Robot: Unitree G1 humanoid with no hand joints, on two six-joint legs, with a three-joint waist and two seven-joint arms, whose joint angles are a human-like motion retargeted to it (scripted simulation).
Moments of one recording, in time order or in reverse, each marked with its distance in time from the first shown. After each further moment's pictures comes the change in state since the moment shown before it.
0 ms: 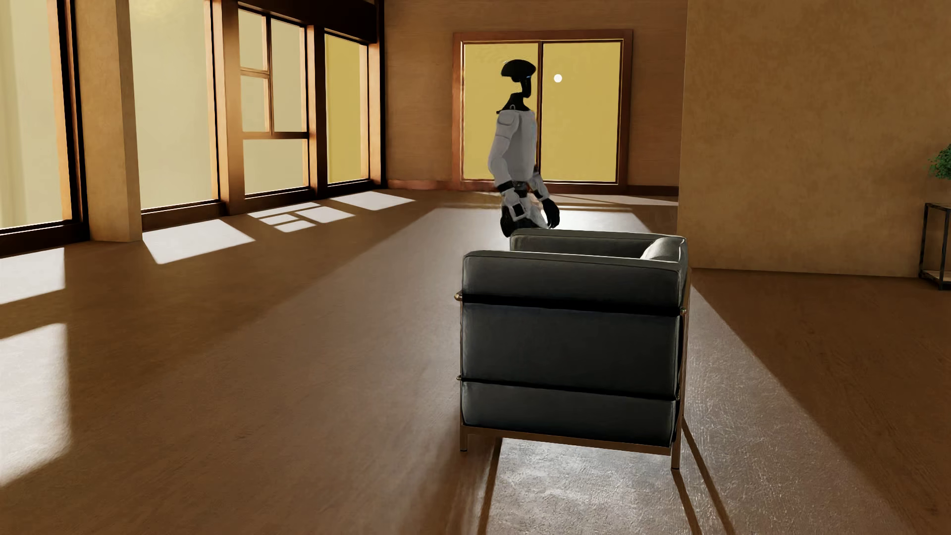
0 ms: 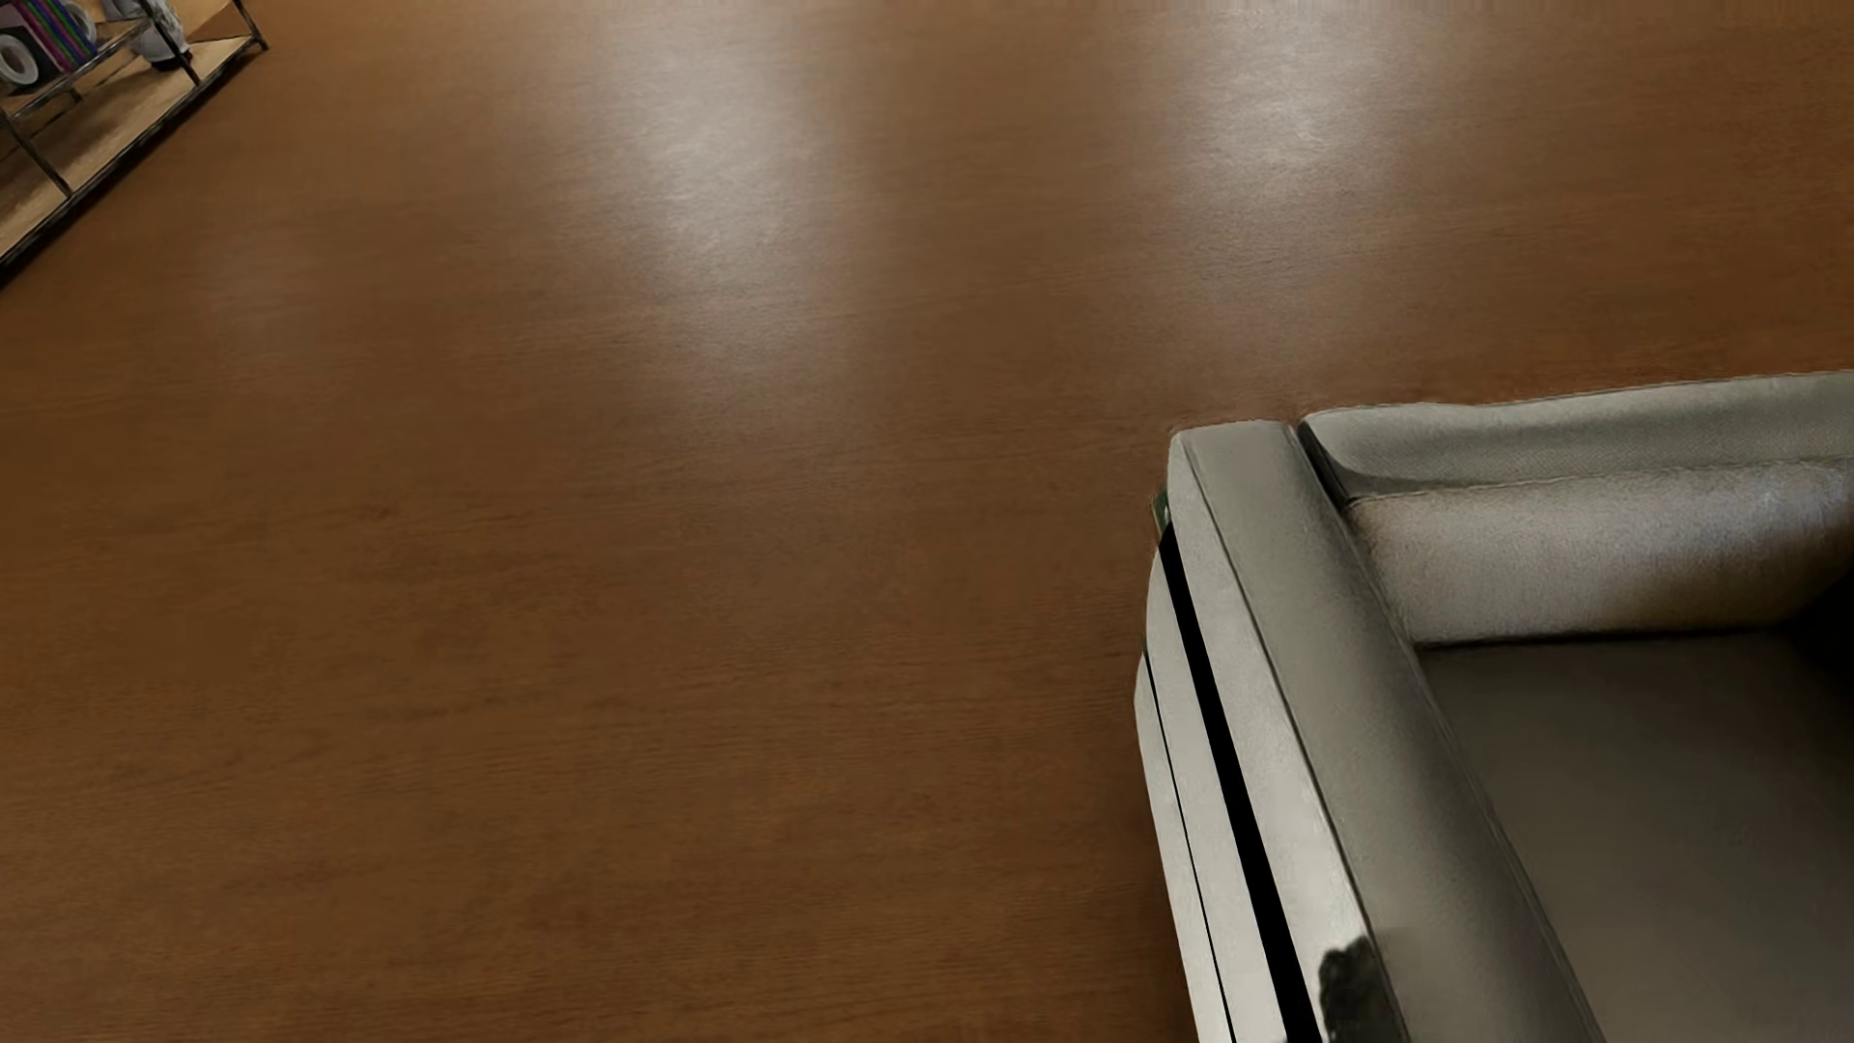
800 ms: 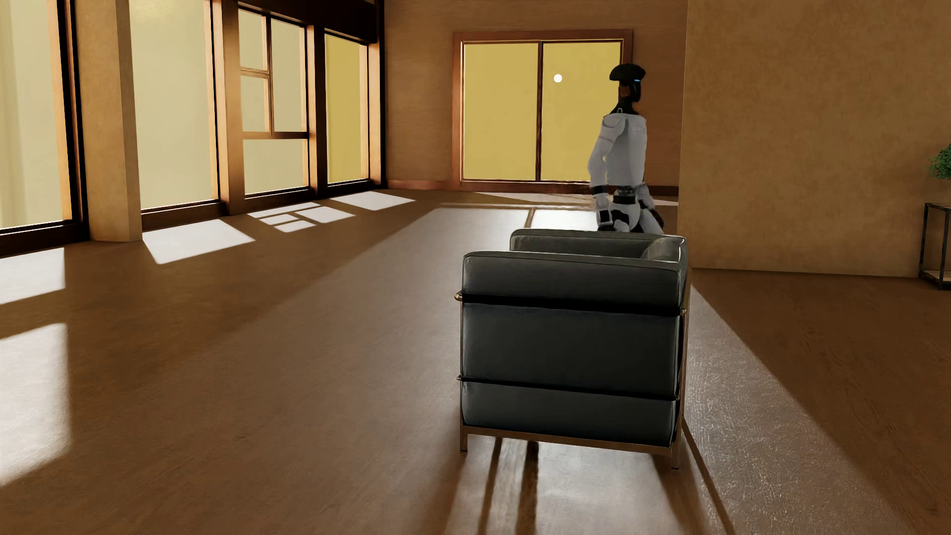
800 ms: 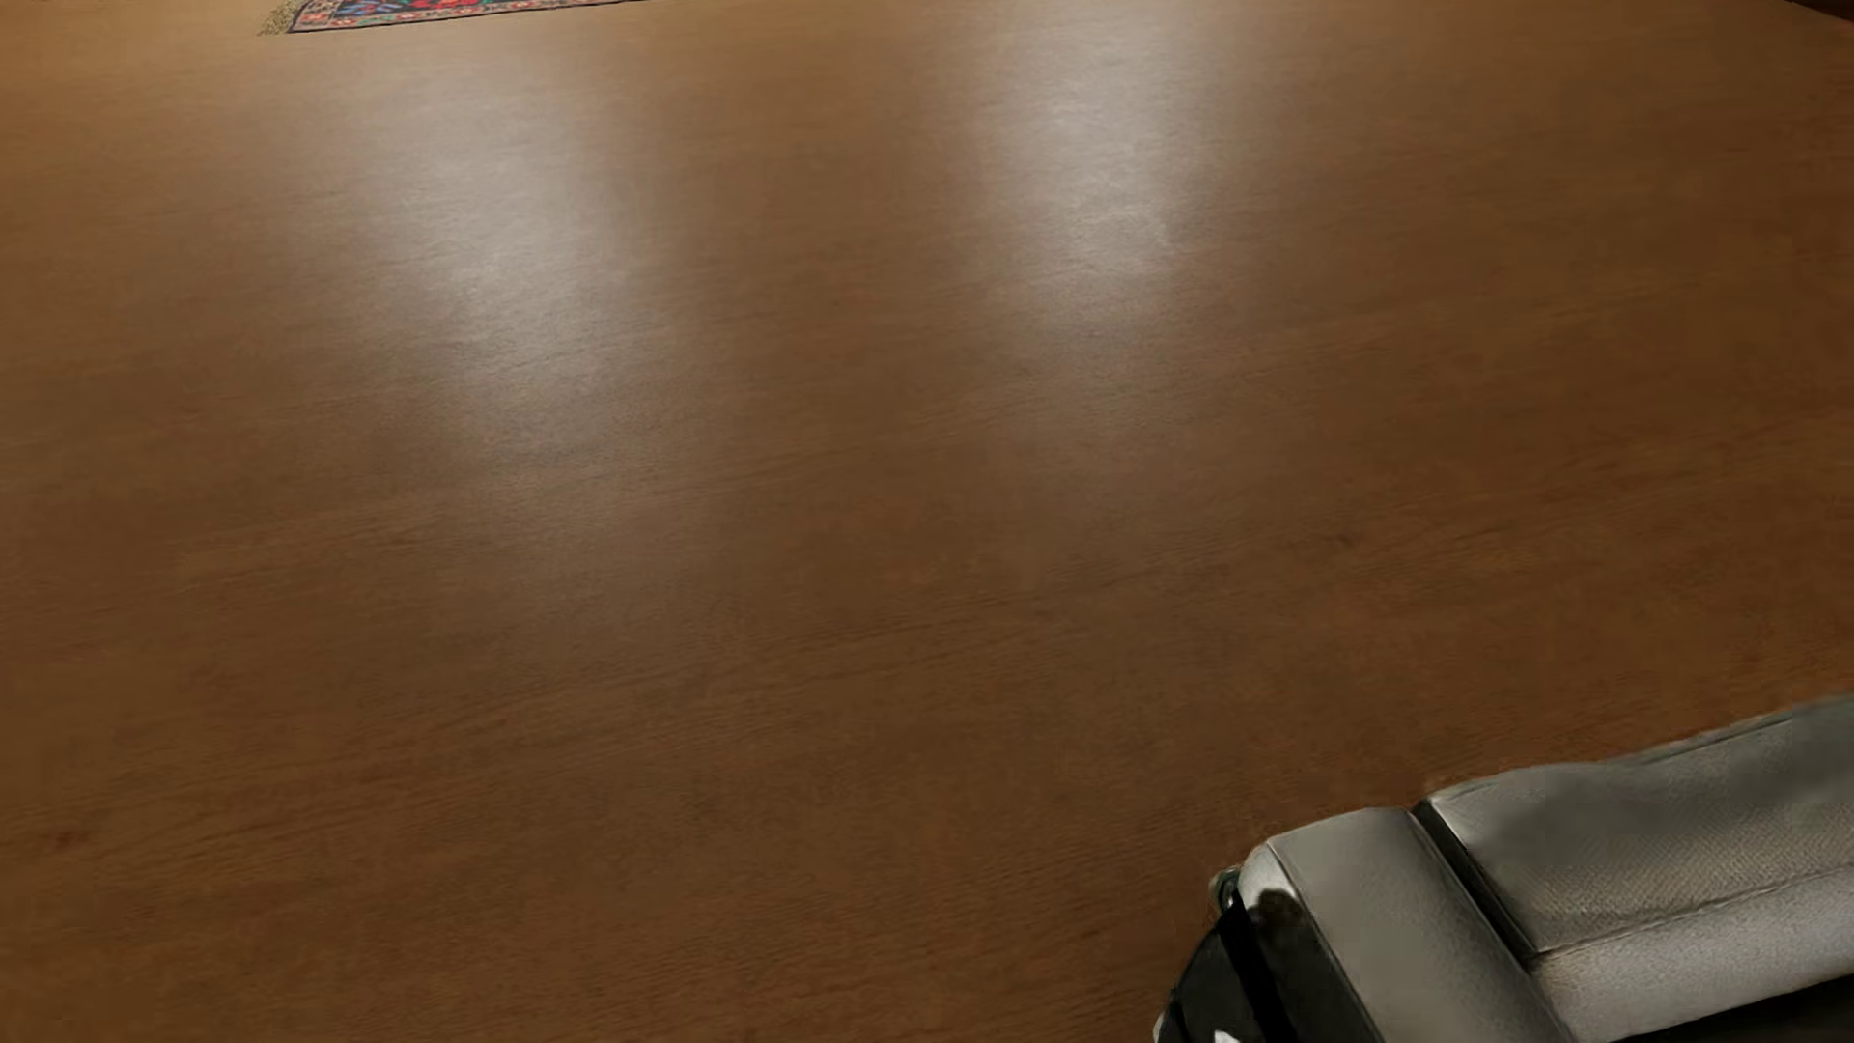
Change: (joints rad) body -0.181 0.161 0.159 -0.116 -0.172 -0.055 0.000 0.000 -0.069 -0.470 0.385 0.091 0.111 -0.151 0.468 -0.007 0.061 0.000 0.000 0.061 0.035 0.065 0.171 0.000 0.000 0.000 0.000 0.000 0.000
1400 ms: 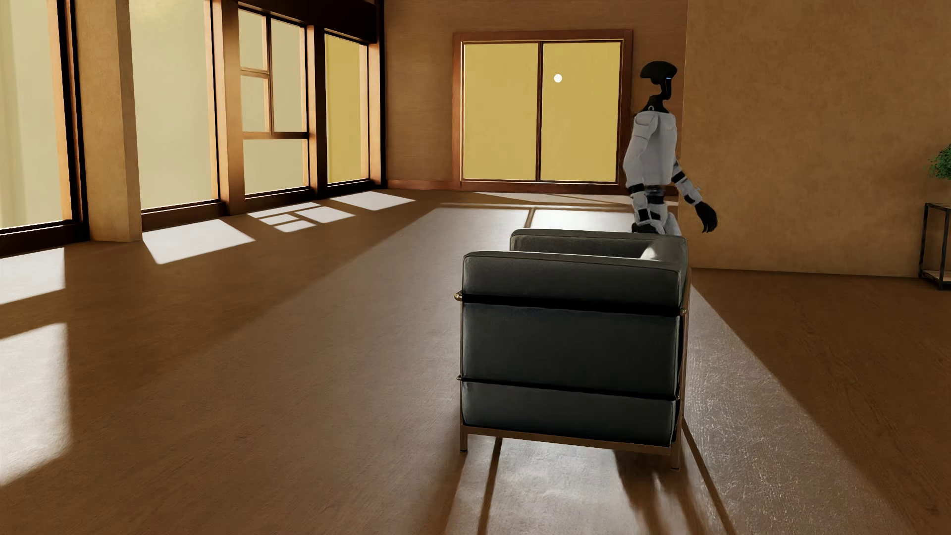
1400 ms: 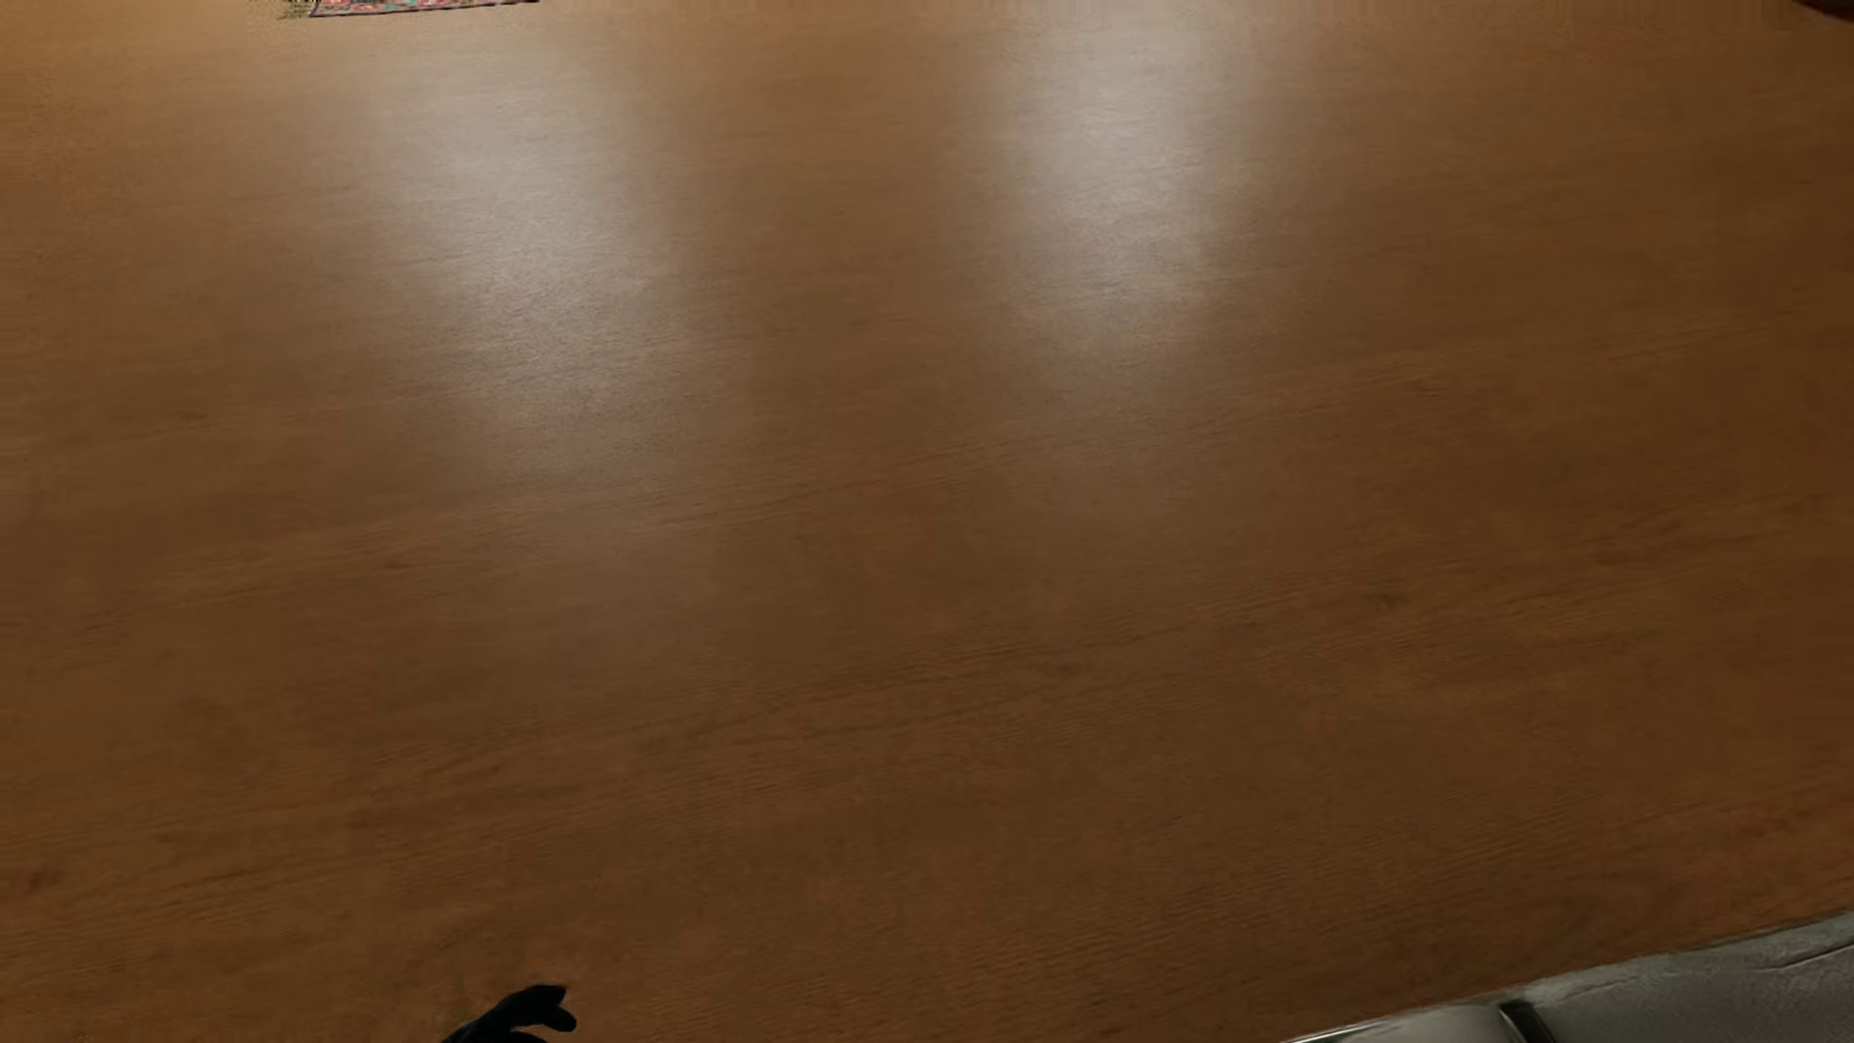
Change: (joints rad) body 0.269 -0.150 -0.103 -0.023 0.088 -0.005 0.000 0.000 0.006 -0.154 -0.458 -0.195 -0.080 -0.233 -0.489 0.098 -0.001 0.000 0.000 0.068 -0.041 -0.049 0.026 0.000 0.000 0.000 0.000 0.000 0.000
